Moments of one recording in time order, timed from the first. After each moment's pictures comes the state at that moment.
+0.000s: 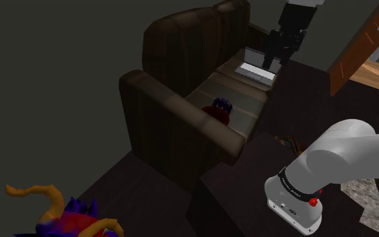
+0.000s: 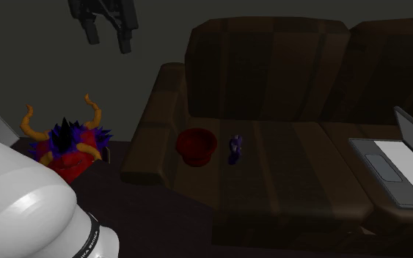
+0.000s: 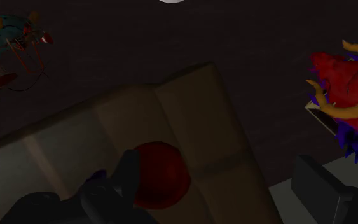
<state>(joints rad) -0.02 -0.78 -0.01 -2.30 0.05 1.43 0.06</state>
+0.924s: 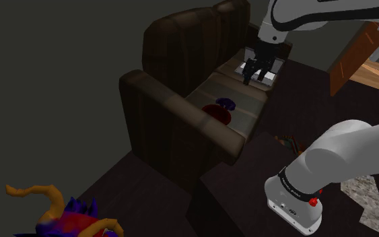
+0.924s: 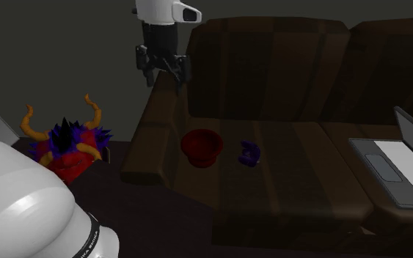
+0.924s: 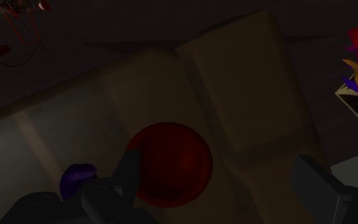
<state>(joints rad) -0.05 -0.57 -0.12 -2.47 -0.02 1.83 -0.08</state>
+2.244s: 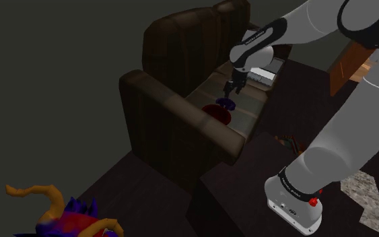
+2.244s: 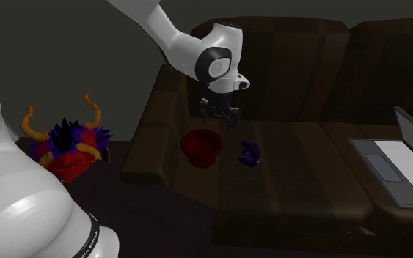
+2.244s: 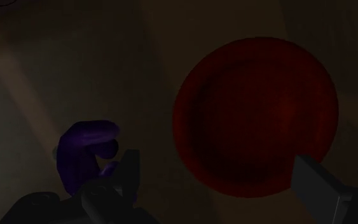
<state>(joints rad) -0.08 0.15 -0.25 -2.29 0.11 2.40 -0.39</state>
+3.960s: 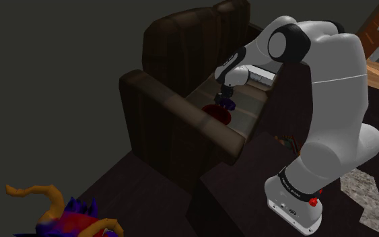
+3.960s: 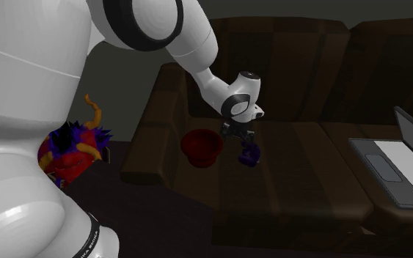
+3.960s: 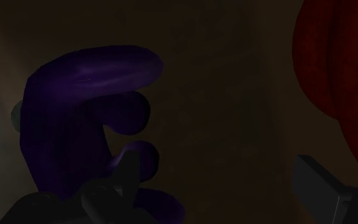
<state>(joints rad) -0.22 0.72 -0.17 -1.88 0.27 2.56 -0.57</state>
